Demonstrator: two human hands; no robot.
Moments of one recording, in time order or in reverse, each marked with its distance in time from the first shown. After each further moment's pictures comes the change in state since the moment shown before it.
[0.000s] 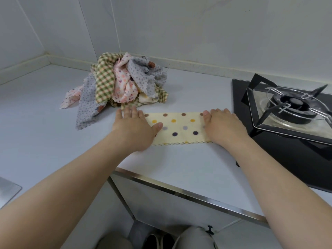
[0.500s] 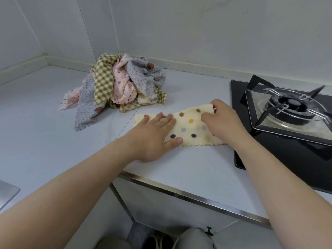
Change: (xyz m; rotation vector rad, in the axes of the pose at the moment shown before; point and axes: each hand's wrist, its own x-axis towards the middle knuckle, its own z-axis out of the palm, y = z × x) left_hand -0.008 0.017 0.010 -0.171 0.058 0.509; right_hand -0.013 -0.009 -0.028 0.743 0.083 0.055
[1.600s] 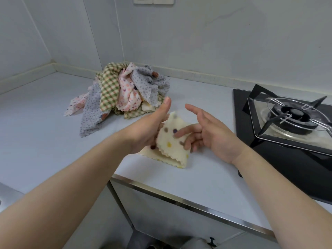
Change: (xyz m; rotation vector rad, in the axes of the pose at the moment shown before) left_hand -0.002 -0.009 -0.035 -1.375 -0.052 -0.176; right_hand -0.018 -0.010 0.009 0.737 -0.619 -0.138
